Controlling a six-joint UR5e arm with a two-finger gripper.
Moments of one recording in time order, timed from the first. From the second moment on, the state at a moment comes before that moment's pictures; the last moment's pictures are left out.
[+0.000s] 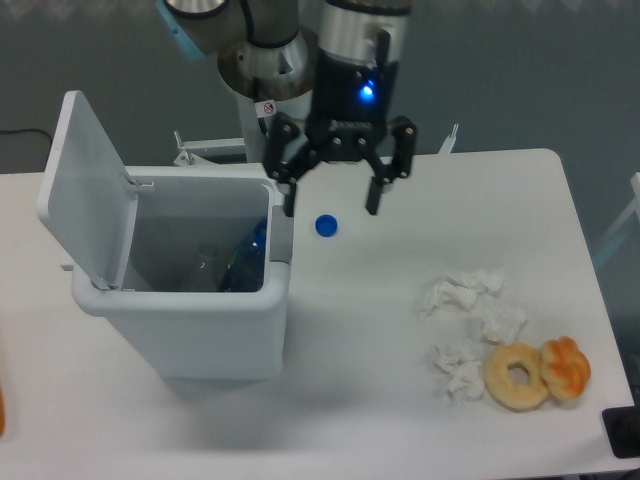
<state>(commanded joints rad) 2.50 -1.57 -1.45 -1.21 1.12 0.05</state>
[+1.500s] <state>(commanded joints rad) 2.18 -1.48 -1.48 -1.21 1.18 -0.03</state>
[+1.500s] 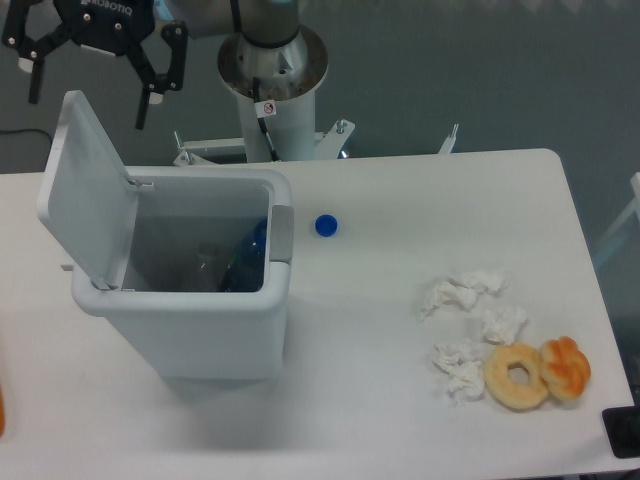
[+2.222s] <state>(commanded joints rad) 2.18 -1.49 -1.50 -1.21 1.25 -0.01</state>
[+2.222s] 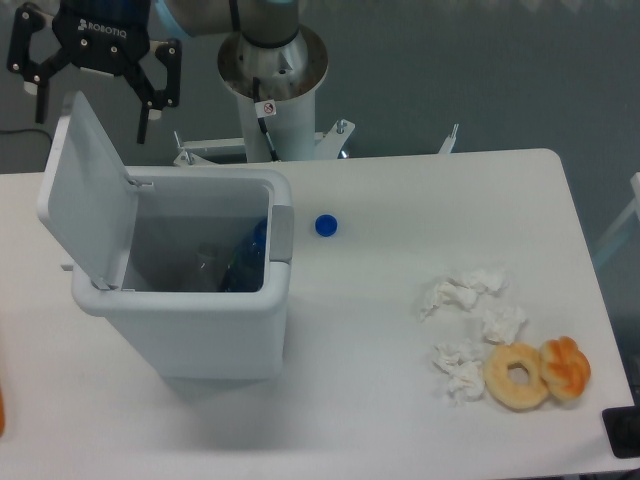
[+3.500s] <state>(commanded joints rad) 2.36 -1.58 -1.50 -1.22 1.28 0.08</state>
